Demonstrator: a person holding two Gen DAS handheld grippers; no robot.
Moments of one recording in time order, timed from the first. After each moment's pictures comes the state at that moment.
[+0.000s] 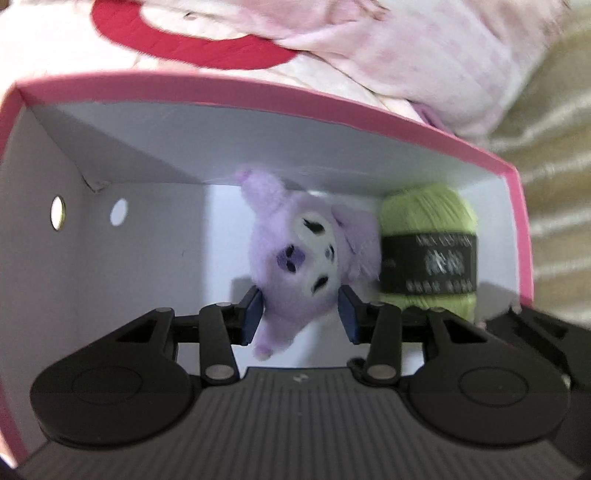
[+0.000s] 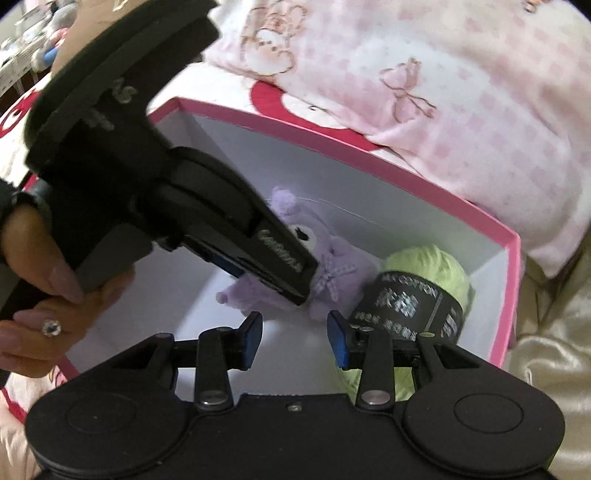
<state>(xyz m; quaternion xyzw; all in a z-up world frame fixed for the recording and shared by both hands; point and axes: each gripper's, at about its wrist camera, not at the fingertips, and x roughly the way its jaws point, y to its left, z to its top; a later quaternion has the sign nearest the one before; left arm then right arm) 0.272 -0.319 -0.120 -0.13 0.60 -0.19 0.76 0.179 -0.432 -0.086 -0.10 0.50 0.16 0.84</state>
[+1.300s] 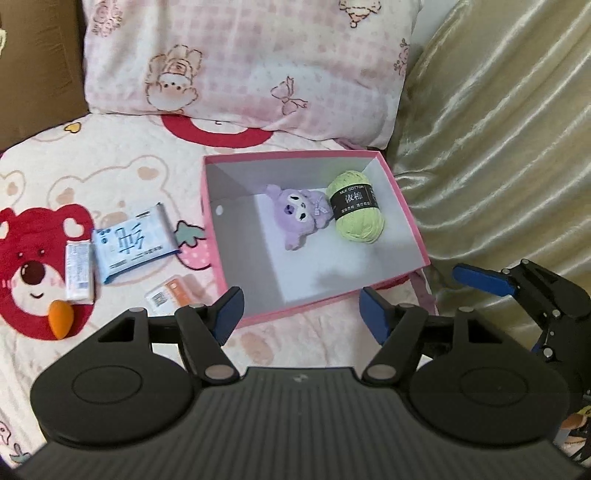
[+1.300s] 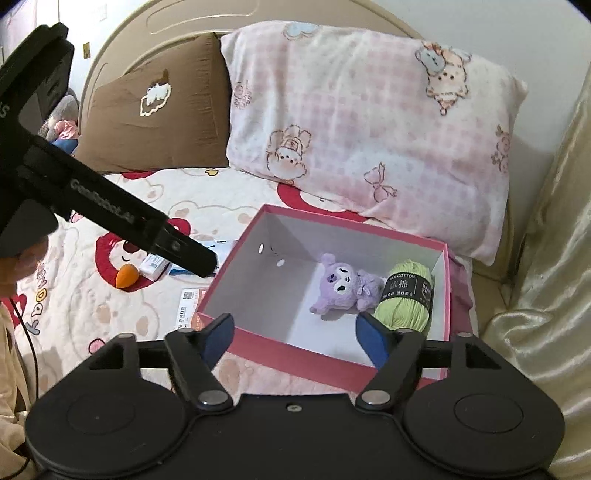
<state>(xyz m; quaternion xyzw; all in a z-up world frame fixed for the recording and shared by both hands) 0.099 -0.177 0.064 -0.06 0.50 -0.25 0.83 0.011 -0.370 0.057 -0.06 0.39 0.11 0.91</state>
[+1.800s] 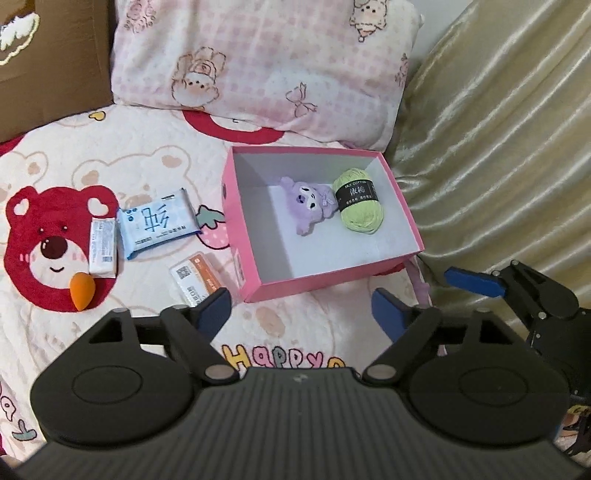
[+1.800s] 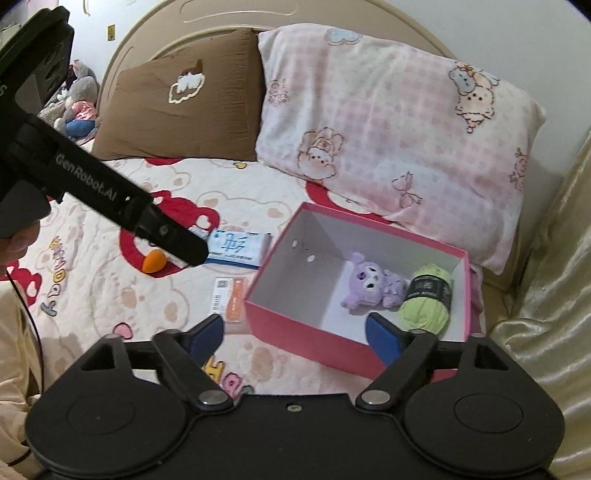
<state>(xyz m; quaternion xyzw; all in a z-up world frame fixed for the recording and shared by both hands) 0.062 -0.122 0.076 -0.08 0.49 -0.25 0.83 -0.017 -0.321 0.069 -0.08 0.40 0.13 0.90</state>
